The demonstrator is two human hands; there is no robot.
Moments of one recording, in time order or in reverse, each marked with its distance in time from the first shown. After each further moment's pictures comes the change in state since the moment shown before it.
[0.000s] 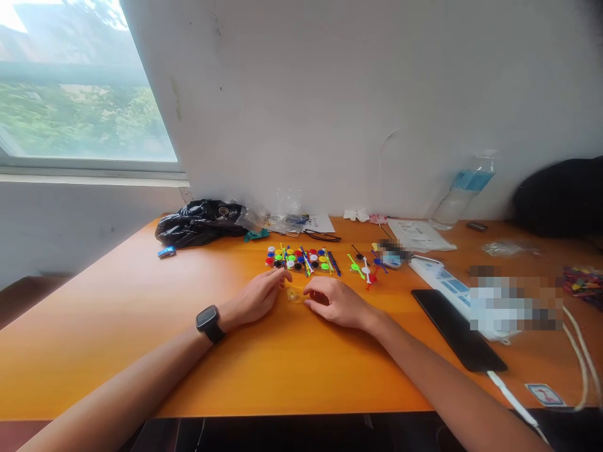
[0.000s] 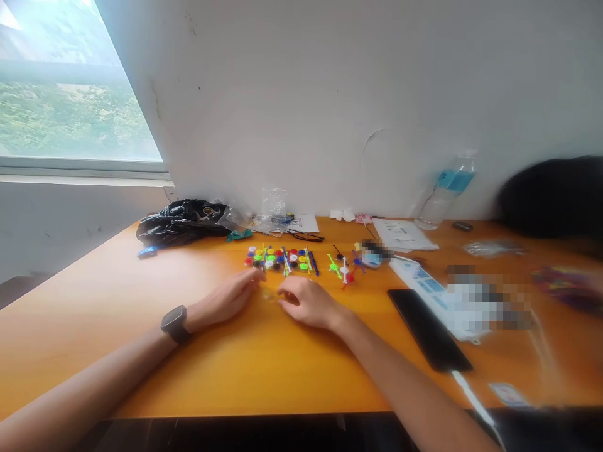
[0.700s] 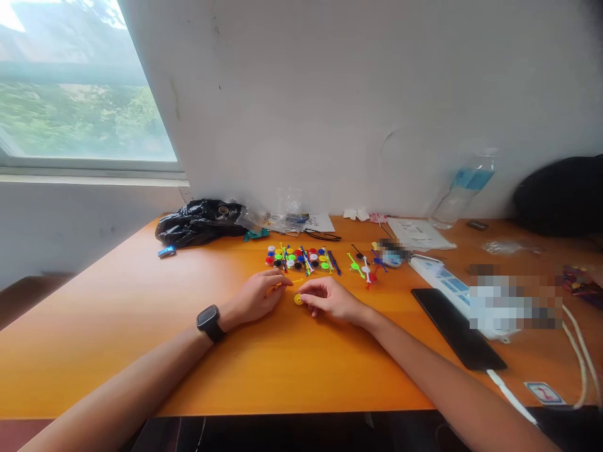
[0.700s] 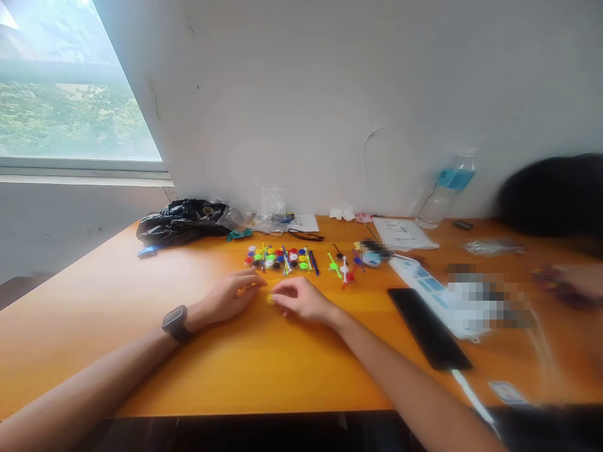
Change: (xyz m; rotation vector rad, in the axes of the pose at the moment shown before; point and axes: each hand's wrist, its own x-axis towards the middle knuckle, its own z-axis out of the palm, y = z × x) left_hand 0.001 0.000 0.002 -0.035 0.049 0.002; right_hand 0.008 0.014 0.029 0.805 -0.075 0.320
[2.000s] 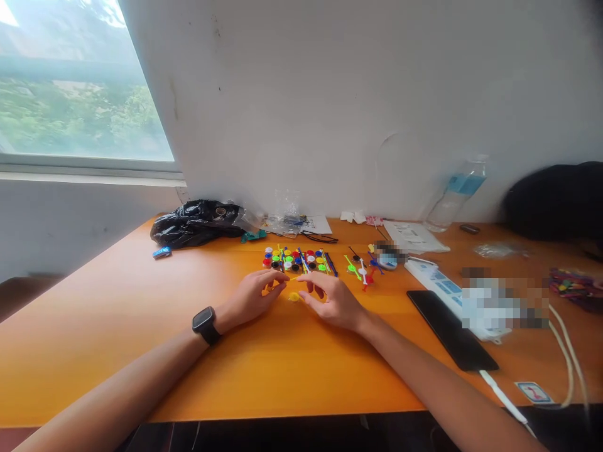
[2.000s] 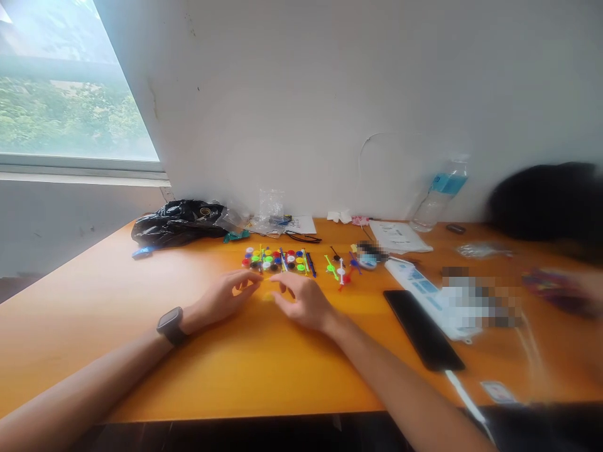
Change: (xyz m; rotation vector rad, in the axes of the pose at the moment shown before) left_hand 0.000 -0.003 0.004 0.005 0.106 -0.029; right_hand -0.015 -0.023 -0.002 -0.691 0.250 -0.420
